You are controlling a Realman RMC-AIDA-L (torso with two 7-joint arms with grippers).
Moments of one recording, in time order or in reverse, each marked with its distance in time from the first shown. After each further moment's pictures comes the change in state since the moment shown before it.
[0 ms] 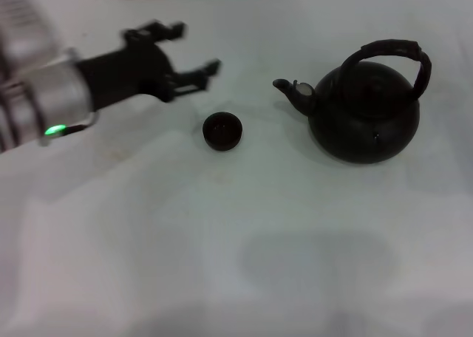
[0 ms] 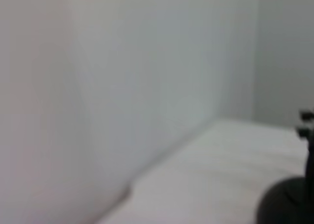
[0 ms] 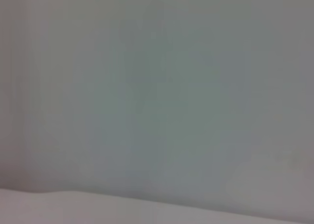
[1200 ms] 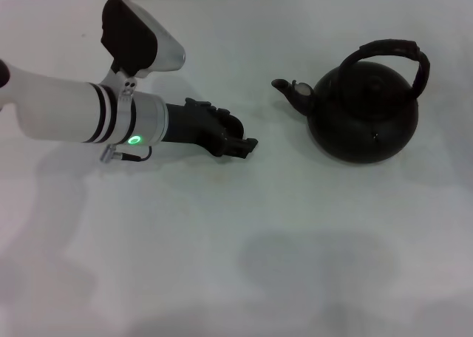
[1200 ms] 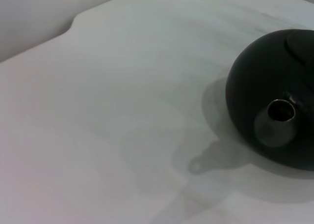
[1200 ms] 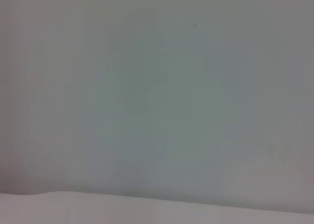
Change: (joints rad) left arm -0.394 -0.005 0.190 0.390 0.337 0.158 -0.519; right arm 0.032 0.014 0.000 -0.031 0.063 -0.034 -0.014
